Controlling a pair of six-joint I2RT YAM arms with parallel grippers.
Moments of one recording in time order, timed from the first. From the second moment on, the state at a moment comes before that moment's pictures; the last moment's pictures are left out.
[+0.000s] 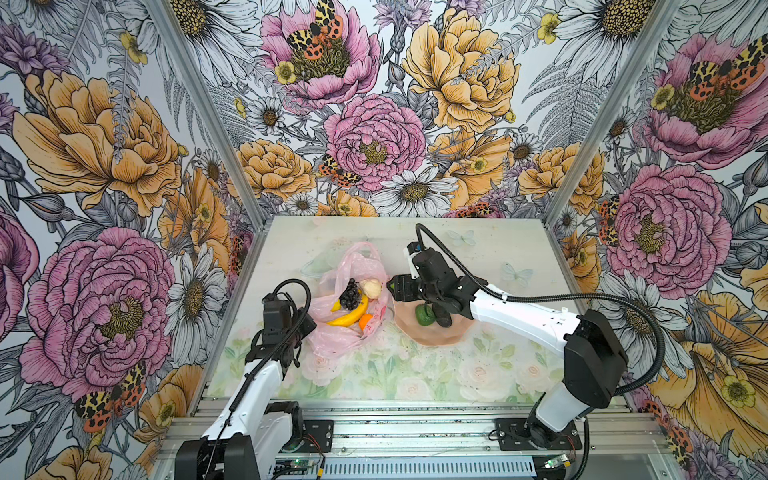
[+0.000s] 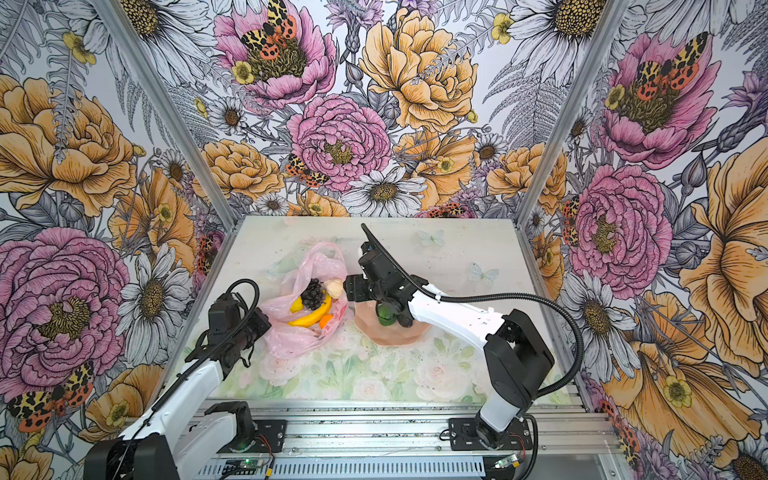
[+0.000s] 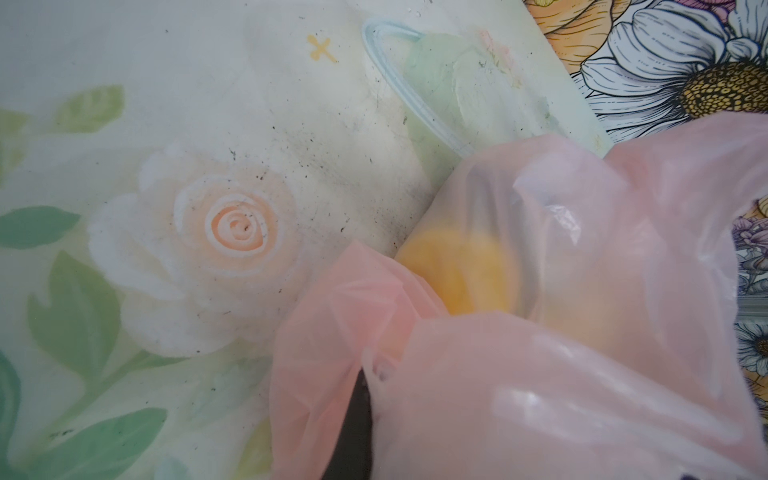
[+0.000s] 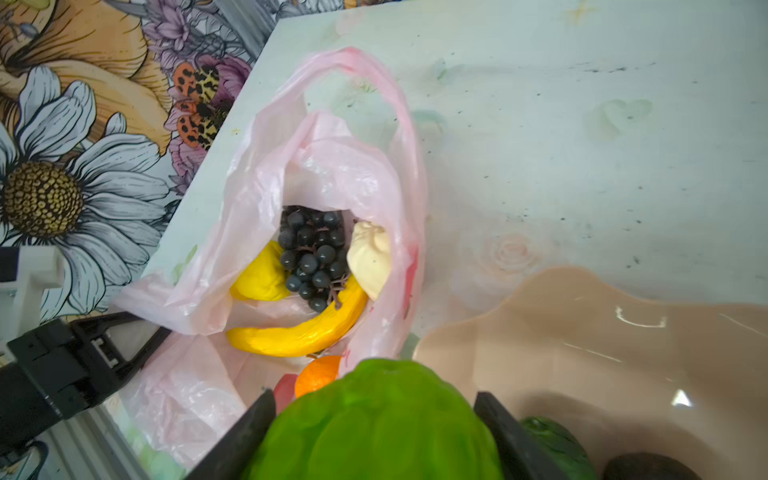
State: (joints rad) left arm 0.06 0.94 0.38 -0.15 0.09 -0.65; right arm 0.74 1.62 1.21 -0.31 -0.01 0.52
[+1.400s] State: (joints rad) left arm 0.06 0.95 0.38 -0.10 0.09 -0.65; right arm 0.72 1.63 1.06 -0.60 0.10 0.60
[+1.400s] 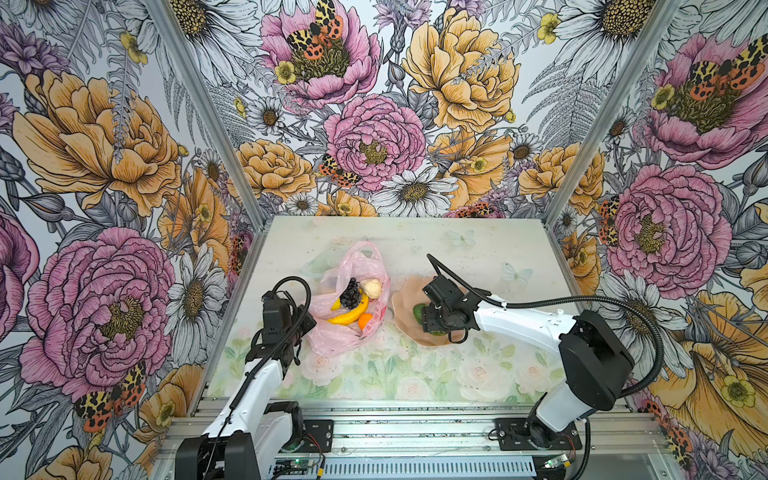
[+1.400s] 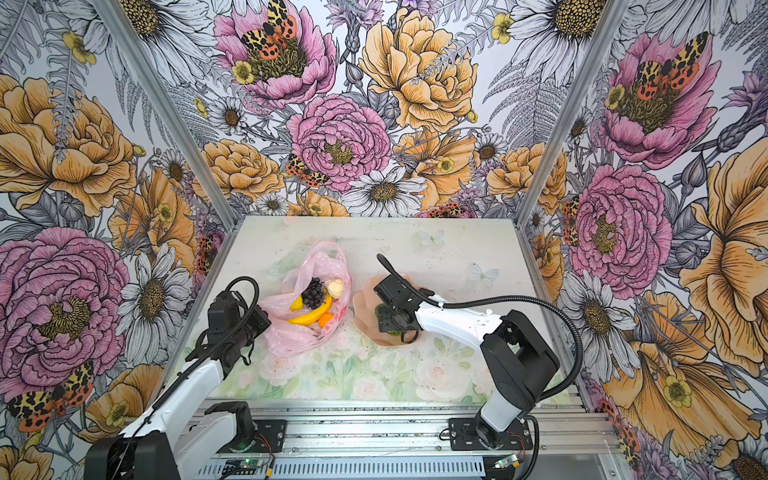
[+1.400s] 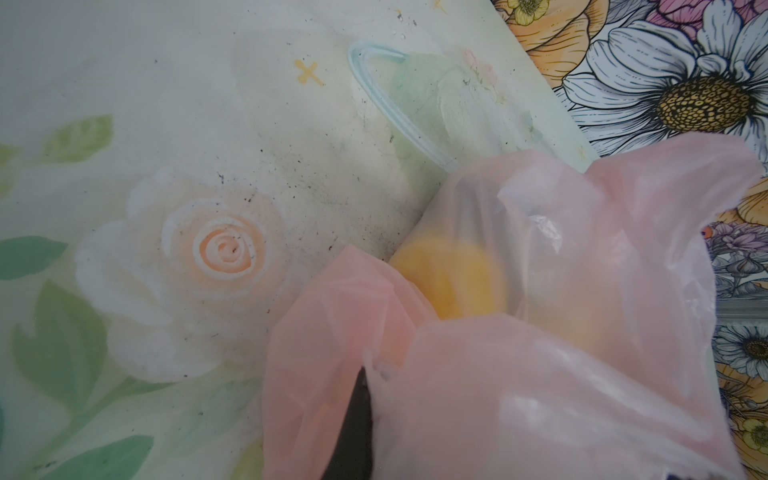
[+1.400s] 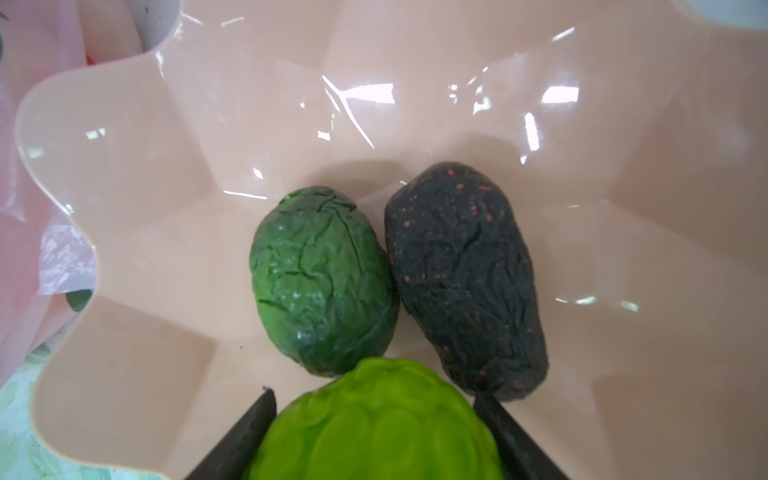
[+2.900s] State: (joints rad) left arm -0.14 0.57 0.37 -0.35 -0.04 -0.81; right arm 0.97 1.87 1.57 -0.52 0.14 0.45
